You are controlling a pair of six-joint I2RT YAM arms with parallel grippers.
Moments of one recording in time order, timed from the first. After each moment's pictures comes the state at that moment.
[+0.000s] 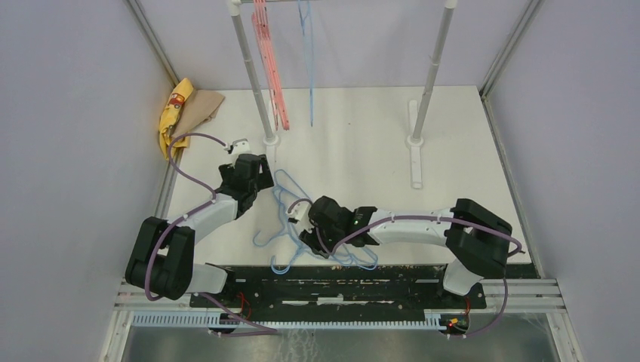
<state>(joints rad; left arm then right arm) -0.31 1.36 0.61 0.05 -0.46 -0.39 1.15 1.62 0.95 -0.21 -0.10 0.05</state>
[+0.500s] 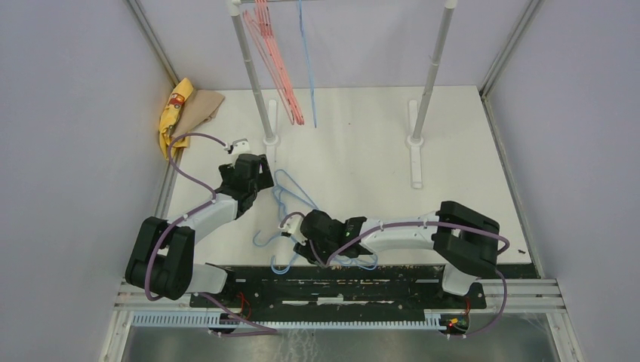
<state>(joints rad) -0.31 1.36 0.61 0.05 -0.46 -0.39 1.25 1.69 0.95 -0.17 -0.05 0.06</state>
